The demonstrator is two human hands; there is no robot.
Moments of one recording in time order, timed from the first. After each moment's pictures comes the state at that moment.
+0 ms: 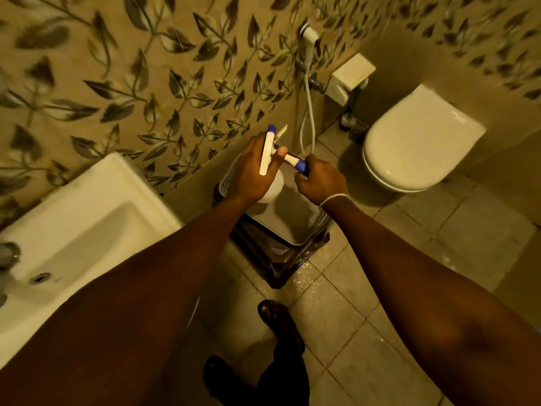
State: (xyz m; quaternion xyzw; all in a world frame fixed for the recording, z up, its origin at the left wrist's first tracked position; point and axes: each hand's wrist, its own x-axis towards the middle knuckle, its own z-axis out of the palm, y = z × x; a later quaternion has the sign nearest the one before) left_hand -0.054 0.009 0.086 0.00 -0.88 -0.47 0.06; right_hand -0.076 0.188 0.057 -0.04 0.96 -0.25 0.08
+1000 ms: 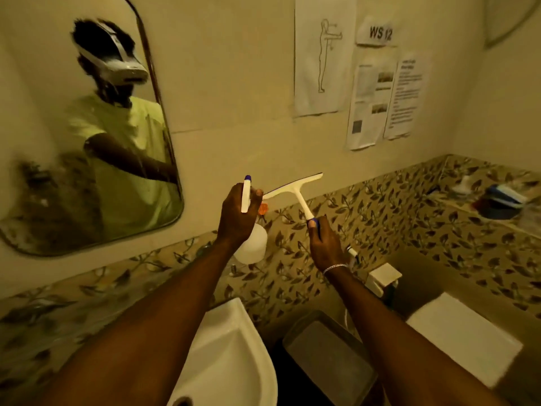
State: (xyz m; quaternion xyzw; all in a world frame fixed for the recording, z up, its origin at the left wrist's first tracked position) left_hand 0.045 -0.168 0.504 0.00 -0.80 -0.43 0.41; right_hand -0.007 0.042 0.436 -0.17 0.83 -0.51 -0.16
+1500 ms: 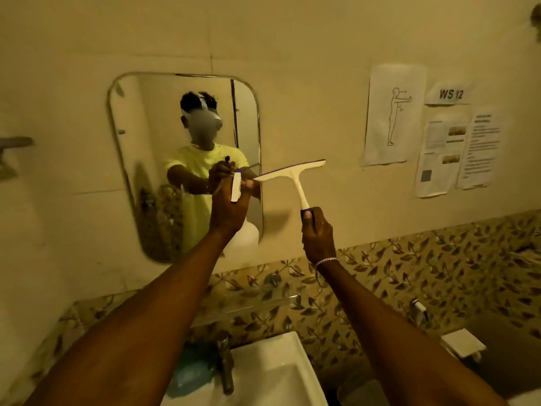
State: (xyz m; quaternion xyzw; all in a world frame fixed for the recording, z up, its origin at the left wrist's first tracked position) left_hand 0.173 -0.289 0.628 0.07 -0.75 -0.35 0.55; right_hand 0.071 -0.112 0.554 -0.32 0.70 -0.61 -0.19
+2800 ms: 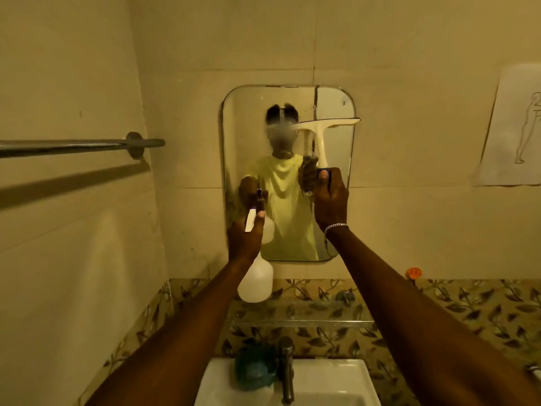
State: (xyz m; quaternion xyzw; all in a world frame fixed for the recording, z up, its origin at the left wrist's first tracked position) left_hand 0.281 -0.378 0.579 0.31 -0.65 -0.42 0.54; right_hand 0.146 -0.263 0.656 -0.39 0.57 -0.70 -0.20
